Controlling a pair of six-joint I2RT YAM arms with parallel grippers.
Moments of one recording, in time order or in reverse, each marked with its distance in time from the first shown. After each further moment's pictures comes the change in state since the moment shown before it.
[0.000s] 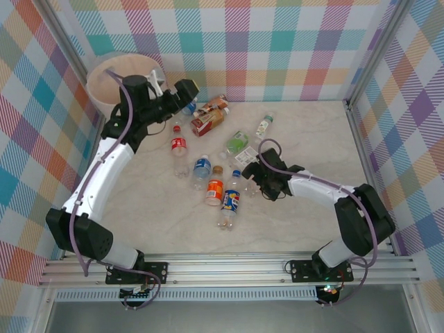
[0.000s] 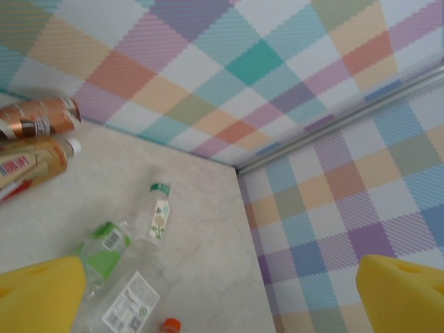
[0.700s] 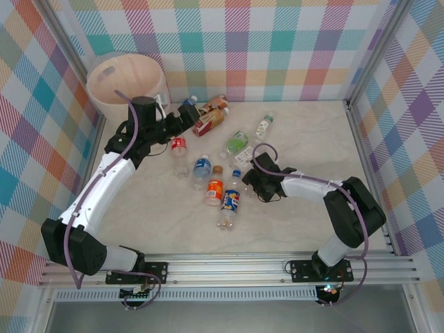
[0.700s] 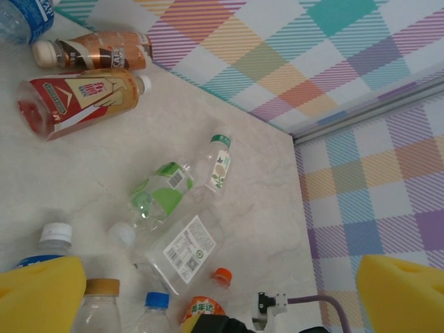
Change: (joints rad) left arm -0.037 -0.110 -0.207 -0.080 -0.113 0.025; right arm 0.035 0.078 -0.026 0.067 0.042 0.046
